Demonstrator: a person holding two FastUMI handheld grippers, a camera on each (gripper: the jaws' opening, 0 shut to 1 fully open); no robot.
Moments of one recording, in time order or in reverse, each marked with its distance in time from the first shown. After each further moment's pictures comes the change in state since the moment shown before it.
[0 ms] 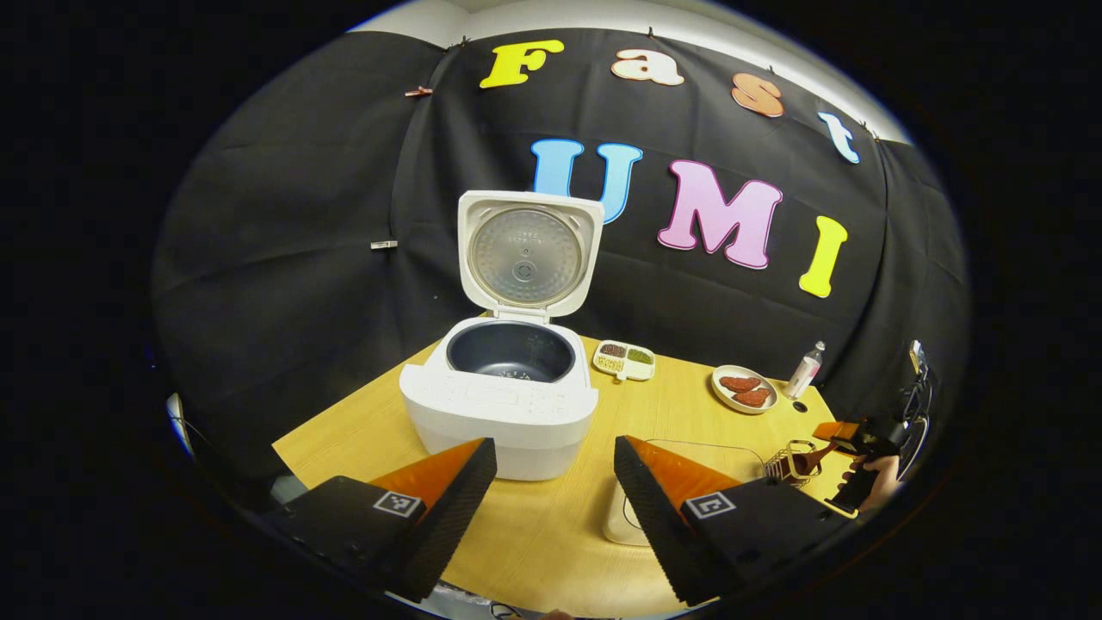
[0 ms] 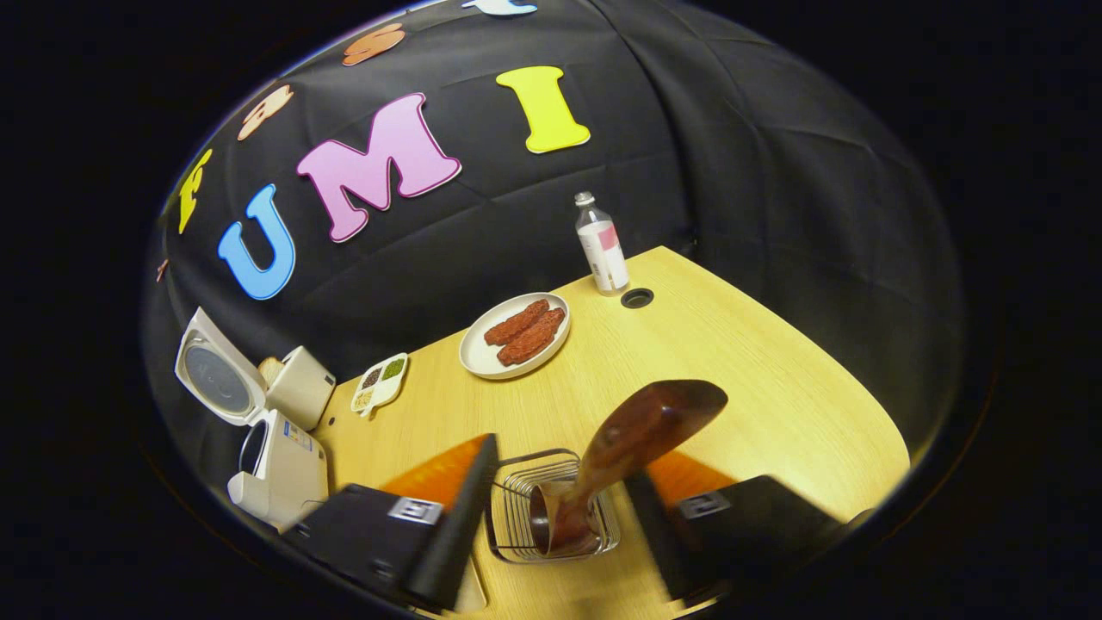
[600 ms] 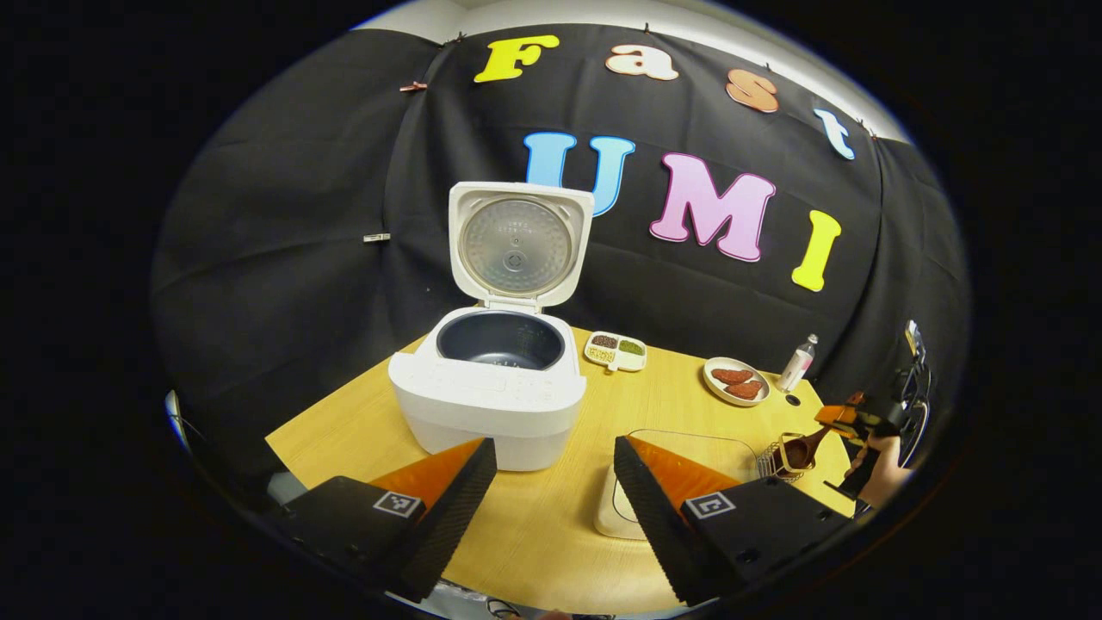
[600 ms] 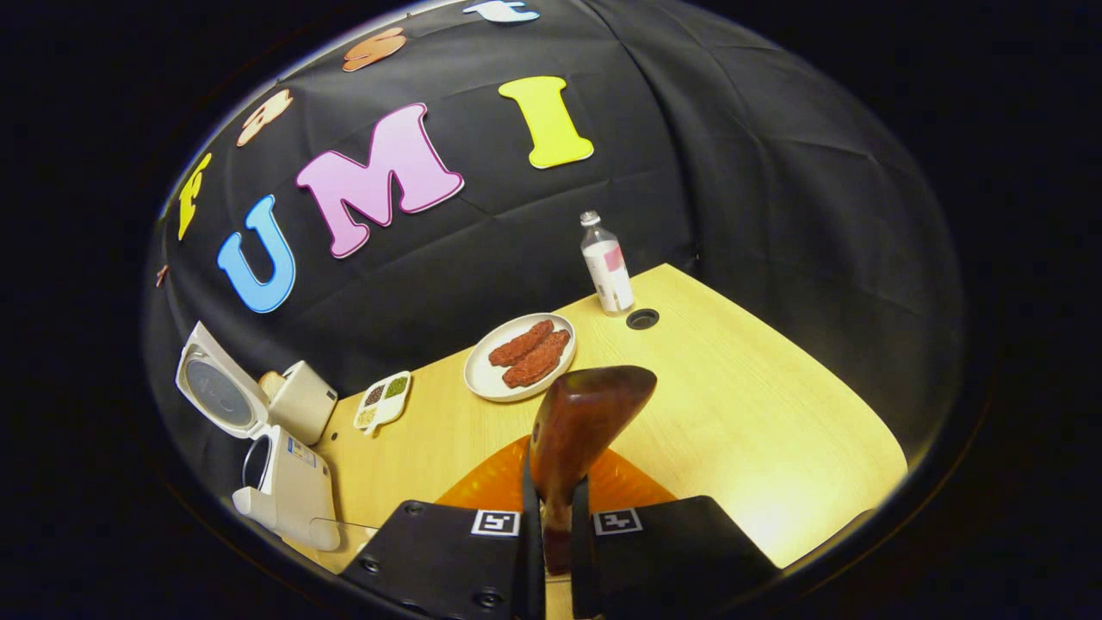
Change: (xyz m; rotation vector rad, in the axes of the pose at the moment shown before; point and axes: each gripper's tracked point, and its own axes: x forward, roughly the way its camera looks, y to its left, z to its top) left arm -0.003 -0.007 -0.011 -0.009 0.027 0.002; right arm 0.019 0.014 0.014 0.024 -0.037 -0.001
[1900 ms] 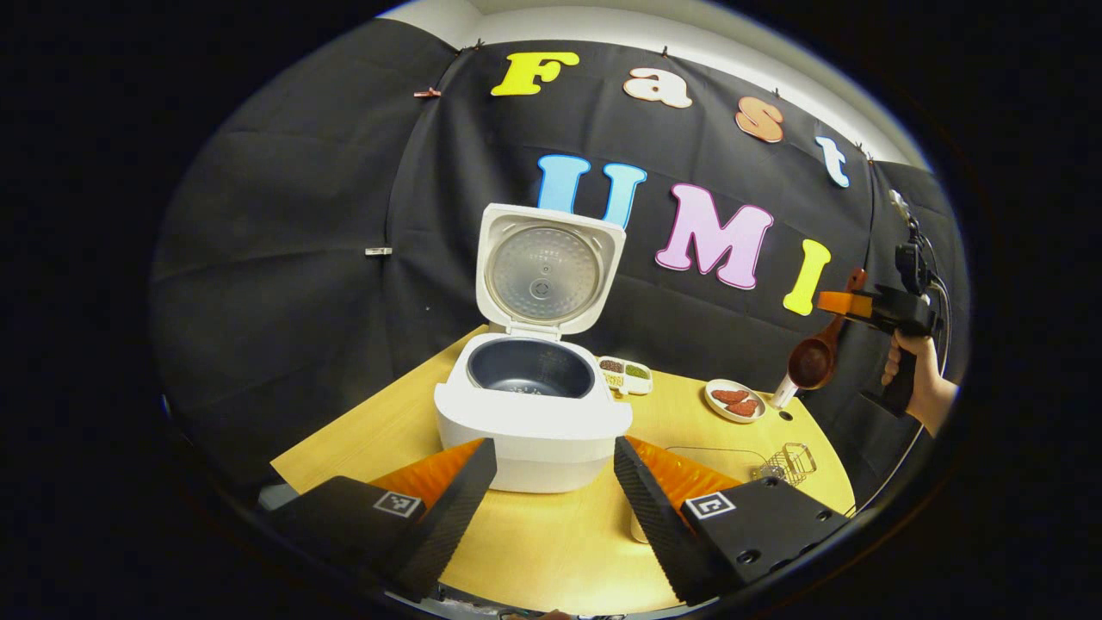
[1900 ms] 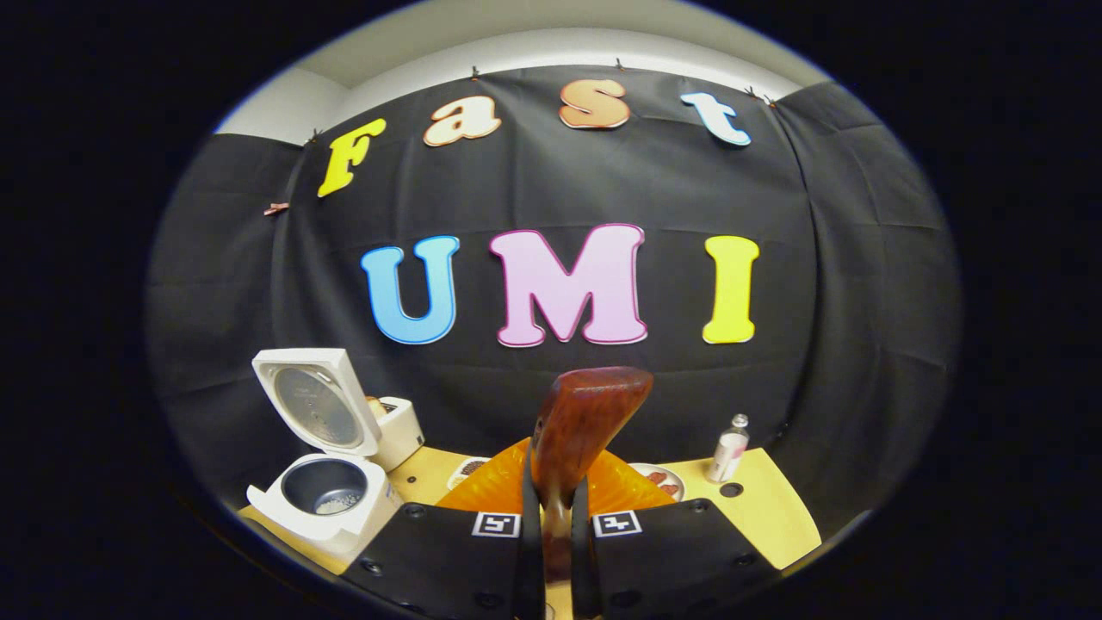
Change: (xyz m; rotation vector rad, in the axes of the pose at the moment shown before) left arm -0.006 0.056 0.021 -0.015 -0.072 -0.089; right arm -0.099 0.208 0.144 -0.369 -0.363 0.261
